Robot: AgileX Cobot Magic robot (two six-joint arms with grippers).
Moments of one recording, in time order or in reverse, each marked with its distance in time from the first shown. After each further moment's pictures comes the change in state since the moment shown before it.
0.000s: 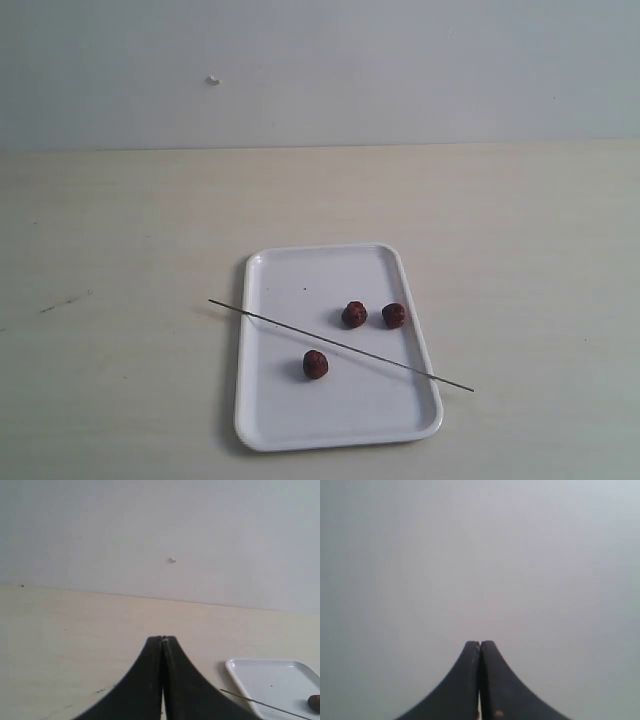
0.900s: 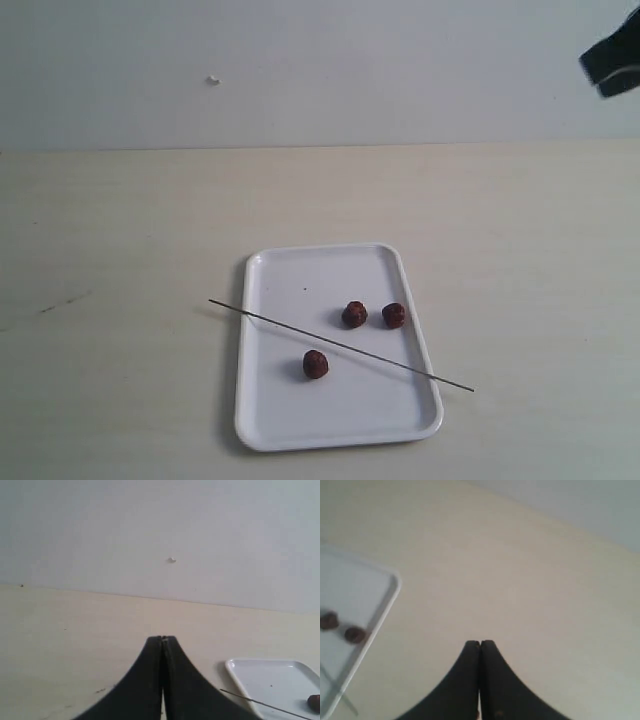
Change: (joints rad) left arm 0.000 0.000 0.000 0.000 0.000 0.000; right arm 0.066 1.407 -1.307 -0.100 1.392 -0.590
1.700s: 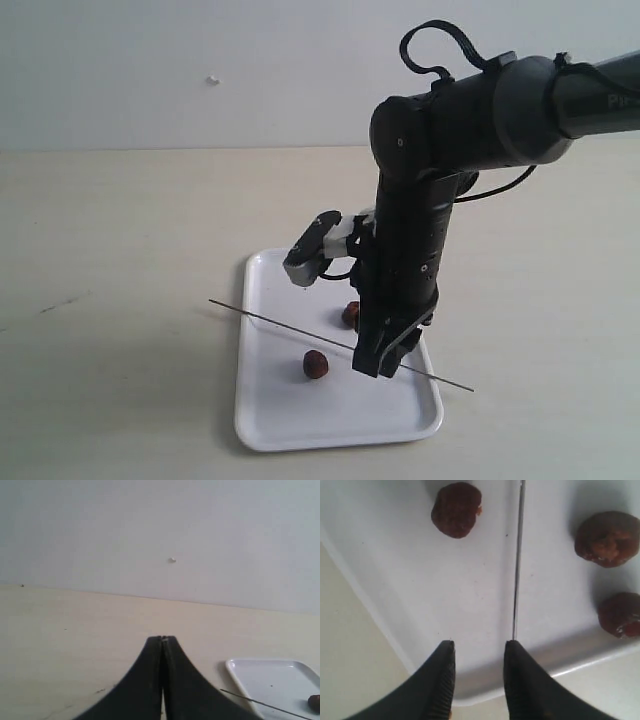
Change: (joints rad) left arm 0.000 0.000 0.000 0.000 0.000 0.000; right arm 0.505 0.587 -0.017 -0.015 0.120 -0.145
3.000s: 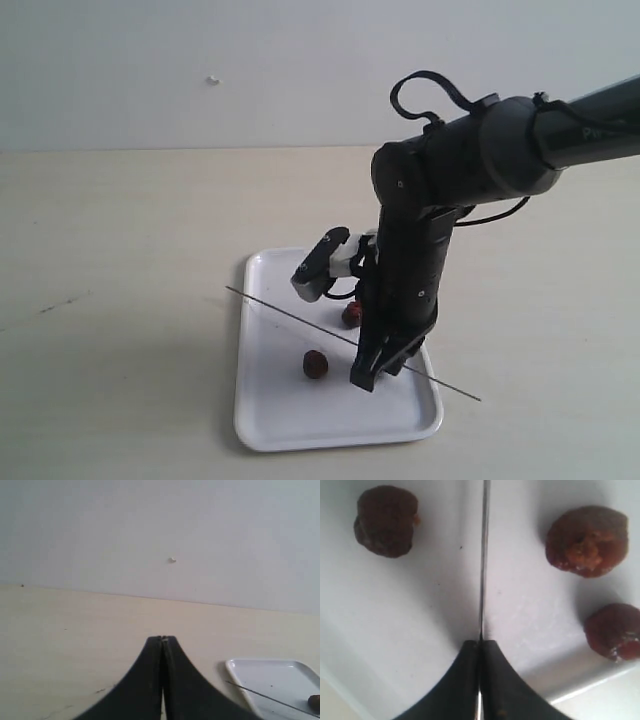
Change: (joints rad) left arm 0.000 0.000 0.000 0.000 0.000 0.000; right arm 0.000 0.039 0.065 -0.055 -0.162 0.103
